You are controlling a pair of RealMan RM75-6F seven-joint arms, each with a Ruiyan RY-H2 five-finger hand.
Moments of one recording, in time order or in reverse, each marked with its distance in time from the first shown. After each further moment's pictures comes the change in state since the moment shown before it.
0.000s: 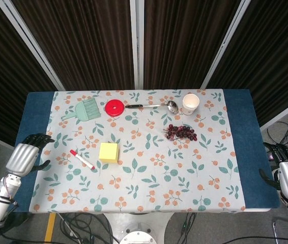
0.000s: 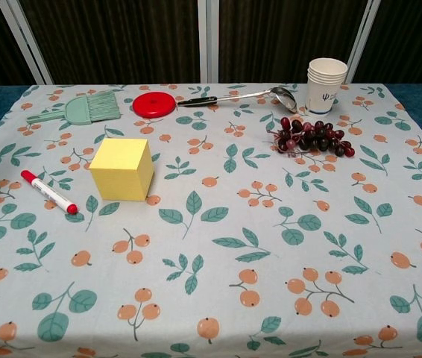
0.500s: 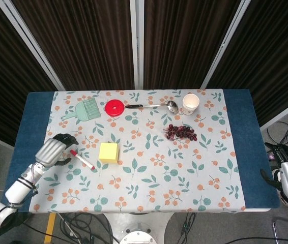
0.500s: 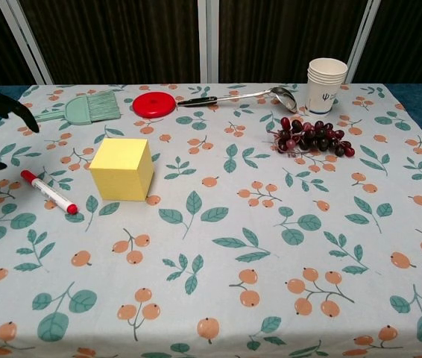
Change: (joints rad) left arm -0.176 -0.200 0.058 0.296 0.085 -0.154 -0.141; right arm -0.004 0.006 -0.004 -0.001 0.008 0.003 0.016
